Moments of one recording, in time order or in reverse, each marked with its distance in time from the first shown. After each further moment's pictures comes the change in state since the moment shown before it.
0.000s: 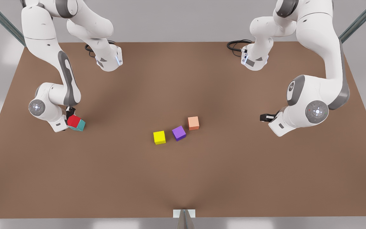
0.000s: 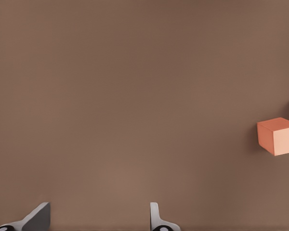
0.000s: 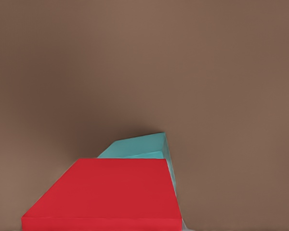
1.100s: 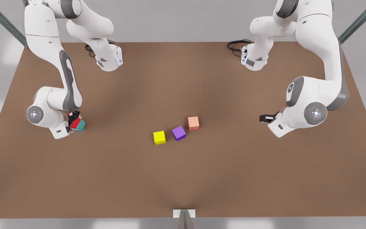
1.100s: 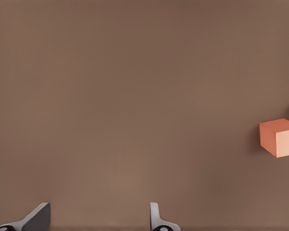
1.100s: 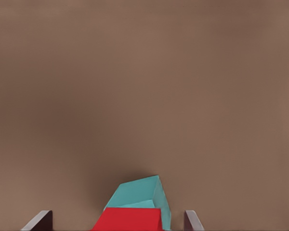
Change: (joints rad) left arm -0.002 0.009 0.000 -0.001 0.003 -0.003 -0.017; right arm 0.112 0.037 0.016 0.242 0.142 -0.240 0.128
